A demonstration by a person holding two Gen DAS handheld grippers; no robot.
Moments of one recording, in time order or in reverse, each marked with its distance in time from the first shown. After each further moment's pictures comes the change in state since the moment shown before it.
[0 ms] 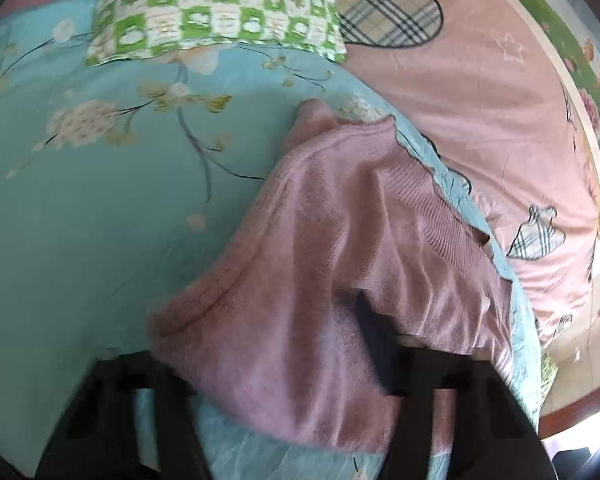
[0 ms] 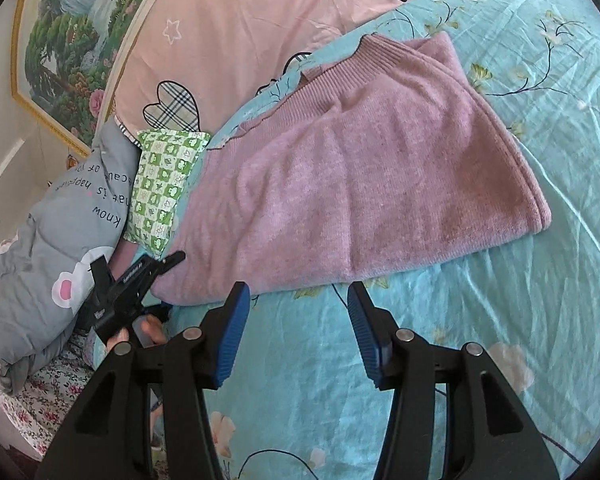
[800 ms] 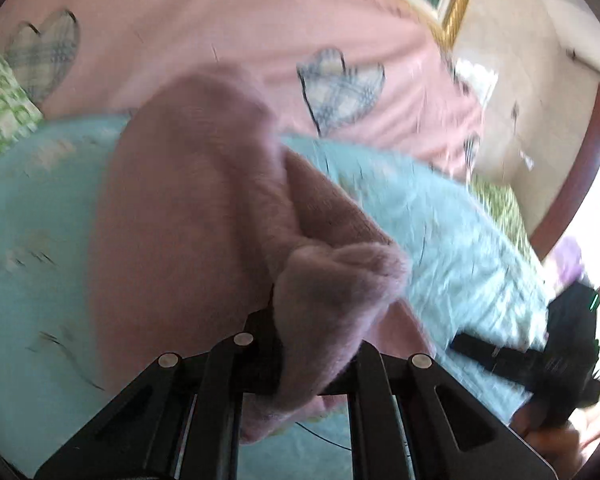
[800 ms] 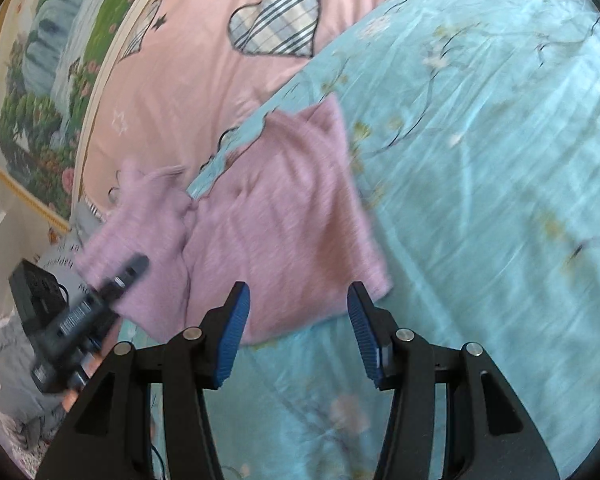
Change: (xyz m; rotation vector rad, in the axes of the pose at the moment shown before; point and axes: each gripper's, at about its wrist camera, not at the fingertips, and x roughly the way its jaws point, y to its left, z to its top) left arm 0.007 -0.243 -0.115 0.667 0.095 -0.281; right arm -0.067 -0.084 0.038 0.169 -0.184 -0.071
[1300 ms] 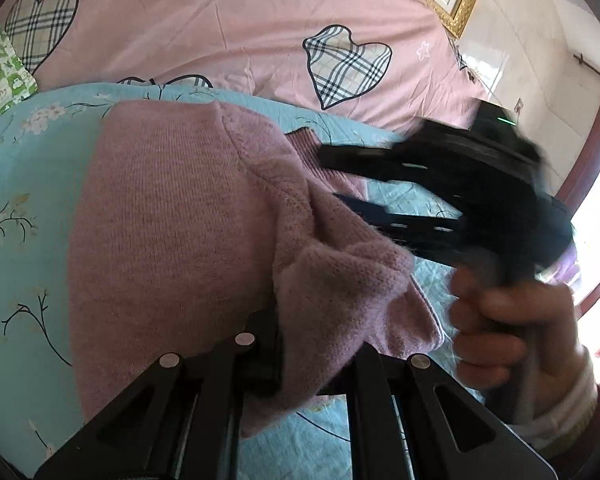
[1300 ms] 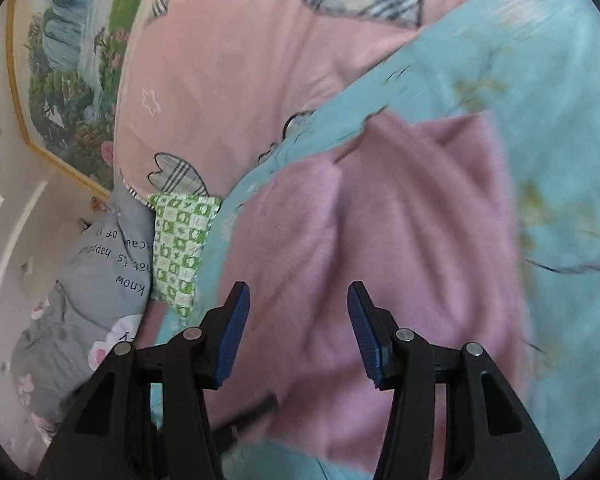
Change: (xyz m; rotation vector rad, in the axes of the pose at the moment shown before) left arm 0.006 0.012 -0.012 -0.036 0.023 -0.023; right arm 0.146 0.074 0.083 -0.083 0.236 0.232
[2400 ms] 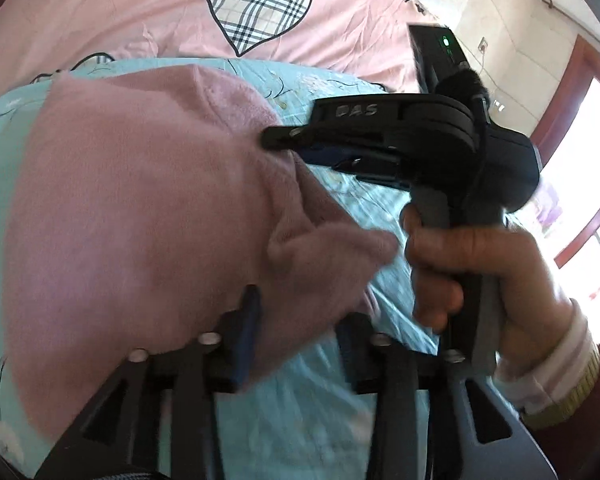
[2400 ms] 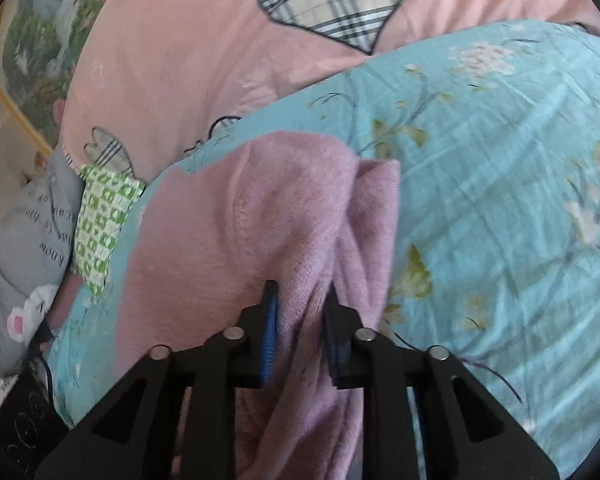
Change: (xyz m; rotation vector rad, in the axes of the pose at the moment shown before) left arm 0.034 -0.082 -0.027 0.140 0.157 -0.084; right arm -0.053 -0.050 0.015 -0.139 -0.073 -0.293
